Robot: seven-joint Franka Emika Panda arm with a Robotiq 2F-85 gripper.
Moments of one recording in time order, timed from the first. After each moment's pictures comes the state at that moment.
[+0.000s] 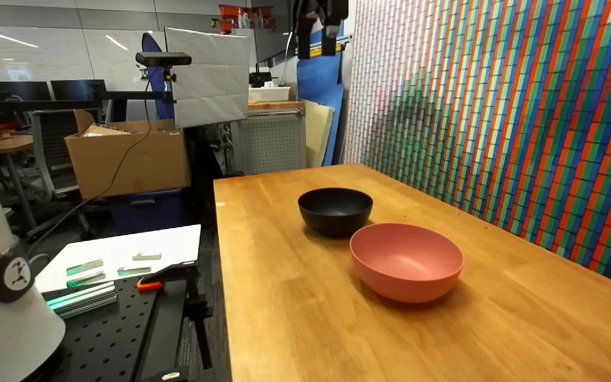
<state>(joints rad) 0.11 -0.26 0.14 -2.15 0.07 1.89 0.06</state>
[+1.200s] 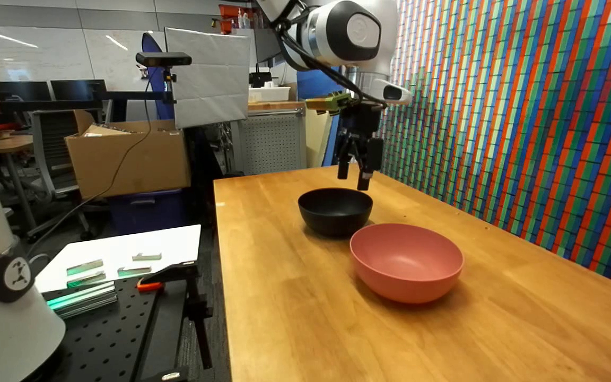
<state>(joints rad) 0.18 0.38 0.14 -1.97 -0.09 2.20 0.30</state>
